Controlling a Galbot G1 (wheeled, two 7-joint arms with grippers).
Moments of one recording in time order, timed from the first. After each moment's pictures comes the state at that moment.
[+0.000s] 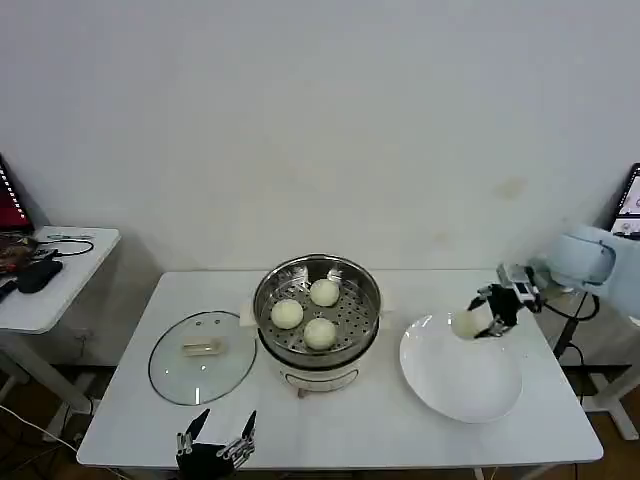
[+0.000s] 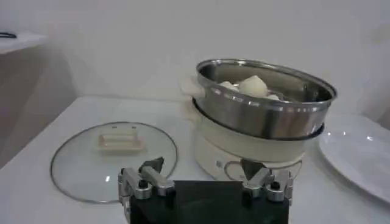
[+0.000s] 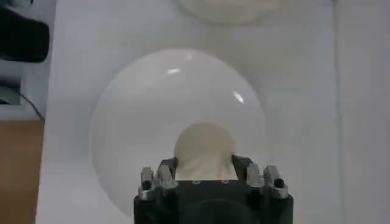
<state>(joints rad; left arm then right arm) 1.91 -1.14 -0.40 -2.36 -0.39 0.24 -0.28 0.83 0.53 -1.69 1.53 0.52 -0.20 -0.86</state>
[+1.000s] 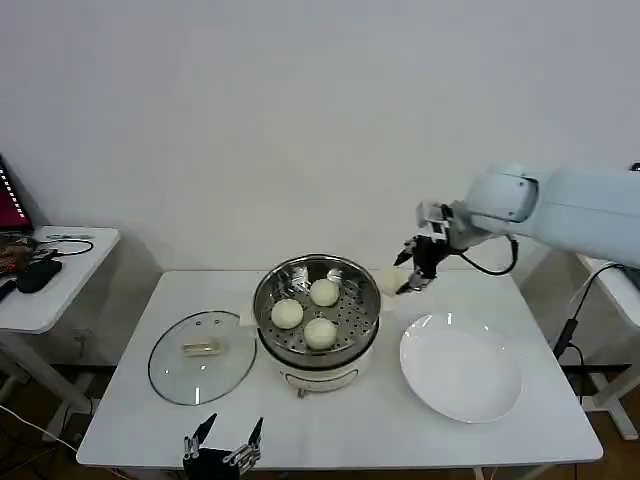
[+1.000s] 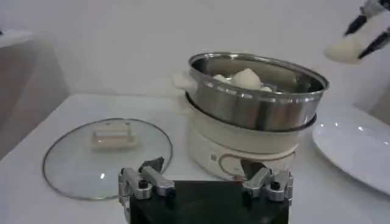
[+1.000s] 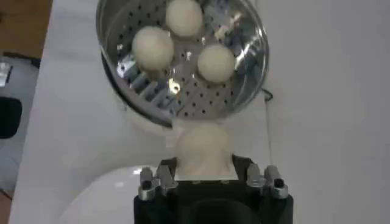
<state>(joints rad) 1.91 -1.11 -0.37 -2.36 -0.39 0.24 -0.28 0.96 0.88 -1.75 1.51 0.95 -0.35 -0.68</state>
